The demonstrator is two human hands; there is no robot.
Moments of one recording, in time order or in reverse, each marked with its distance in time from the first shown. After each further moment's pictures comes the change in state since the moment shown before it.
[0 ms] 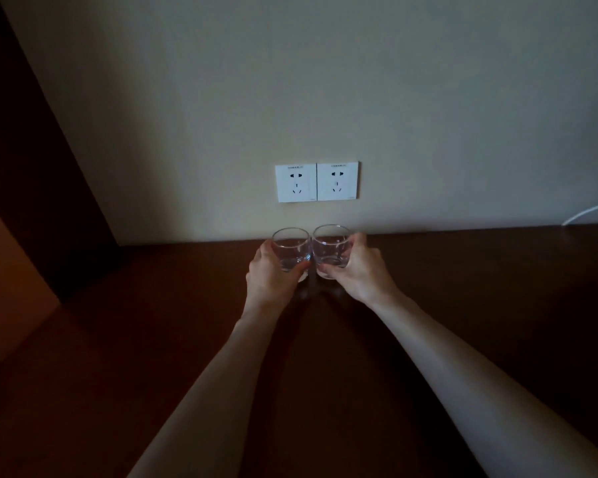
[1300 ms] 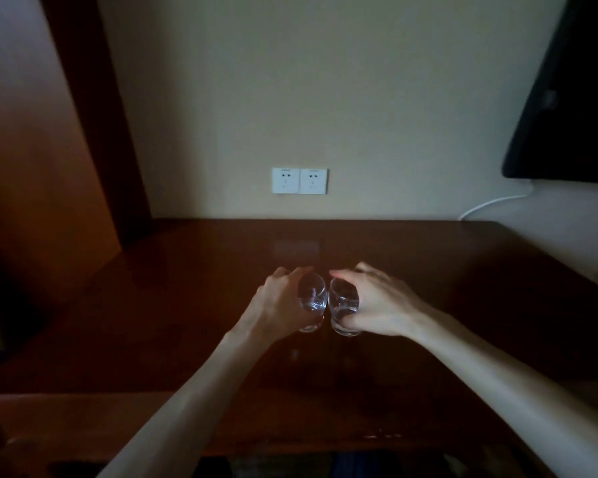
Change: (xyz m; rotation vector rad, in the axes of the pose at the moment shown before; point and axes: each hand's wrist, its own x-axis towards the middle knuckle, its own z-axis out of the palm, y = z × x) left_hand -0.264 0.078 -0.145 0.206 -0.380 0.311; right_hand -0.299 -0.085 -0.173 -0.560 -0.346 -0.234
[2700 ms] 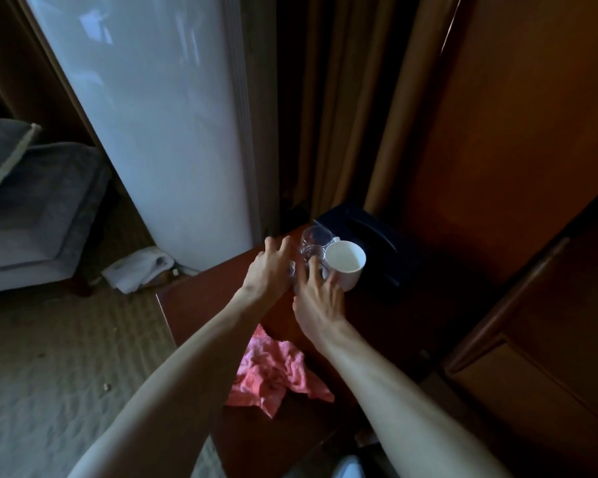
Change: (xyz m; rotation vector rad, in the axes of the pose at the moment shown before) left_hand -0.377 -0.568 -0.167 0.274 0.339 -1.014; right_hand 0.094 -0.651 0.453 -0.130 -0.131 -0.752
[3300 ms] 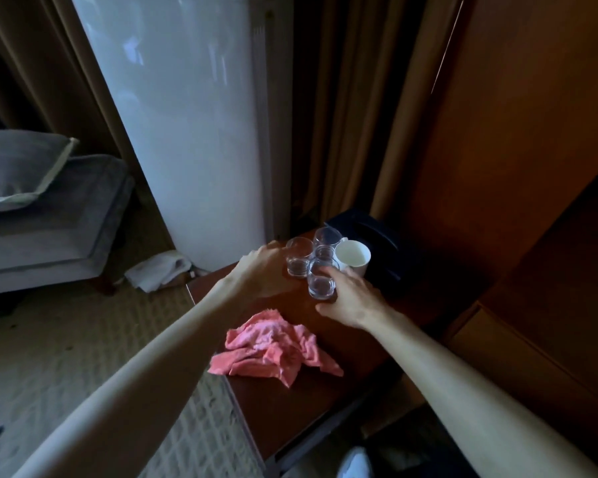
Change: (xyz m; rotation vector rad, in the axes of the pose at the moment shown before) left_hand -0.050 -0.014 -0.073 0.154 -0.107 0.196; right_hand -0.046 0.040 -0.075 0.416 -0.259 -0.035
